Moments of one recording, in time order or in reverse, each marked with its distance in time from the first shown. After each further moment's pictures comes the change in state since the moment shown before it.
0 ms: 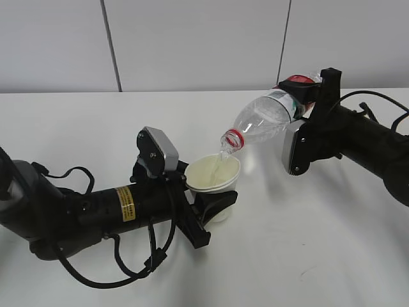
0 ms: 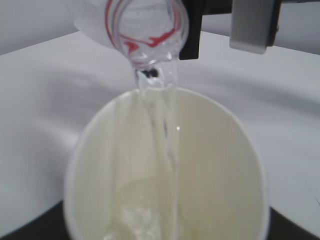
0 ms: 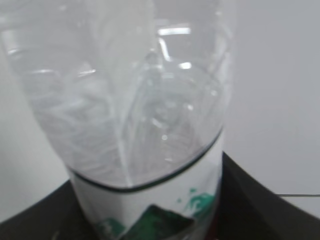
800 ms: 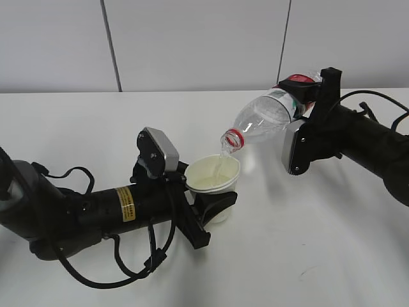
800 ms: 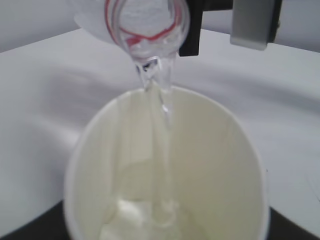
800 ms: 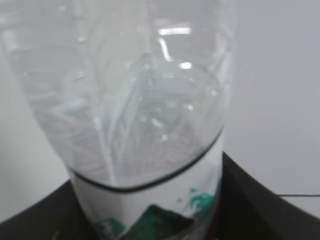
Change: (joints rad) left arm 0.000 0.000 0.000 0.001 0.007 0.000; right arm 0.000 0.000 0.000 0.000 -0.004 -0.004
